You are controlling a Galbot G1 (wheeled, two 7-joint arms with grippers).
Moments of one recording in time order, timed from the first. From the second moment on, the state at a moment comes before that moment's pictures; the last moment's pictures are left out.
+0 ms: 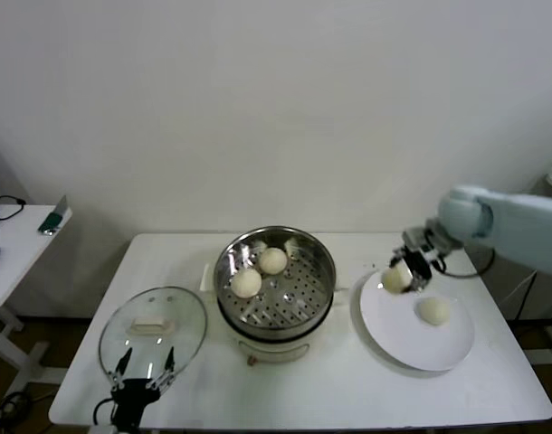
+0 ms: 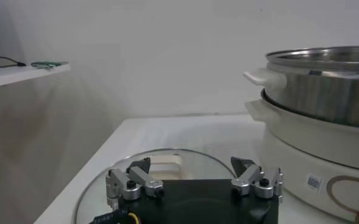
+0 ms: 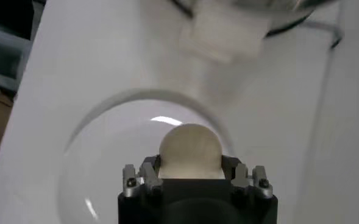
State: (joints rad) left arm 1.77 -1.46 -0.66 -2.01 -0.12 0.03 0.00; right arm 0.91 0.77 -1.69 1.50 0.39 -0.07 -0.95
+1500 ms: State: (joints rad) left arm 1.78 -1.48 -0.69 -2.03 -0.13 0.03 -0.02; right arm 0.76 1.27 -1.66 1.66 -0.01 0.06 -0.83
